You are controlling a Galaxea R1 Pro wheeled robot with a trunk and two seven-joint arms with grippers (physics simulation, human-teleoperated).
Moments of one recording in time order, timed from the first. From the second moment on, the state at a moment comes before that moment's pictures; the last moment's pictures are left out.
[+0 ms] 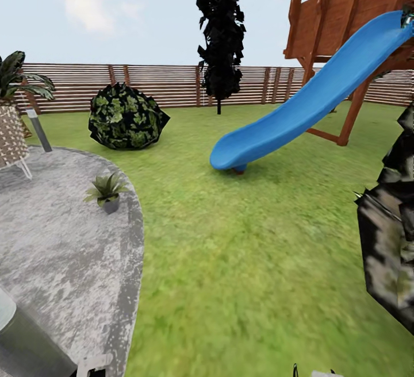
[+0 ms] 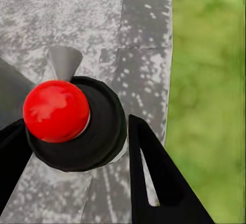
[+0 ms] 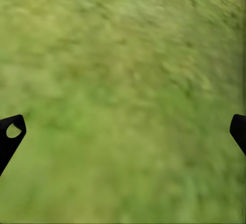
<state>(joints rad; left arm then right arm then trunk) -0.35 0.06 0.70 -0.18 -0.52 -0.41 0.05 -0.33 -0.03 -0.11 -0.03 0.24 -0.73 -0.40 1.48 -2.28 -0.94</state>
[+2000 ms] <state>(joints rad) -0.35 0.06 0.70 -0.18 -0.52 -0.41 0.05 -0.33 -0.03 -0.11 -0.03 0.24 -0.73 -0.40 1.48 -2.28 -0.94</state>
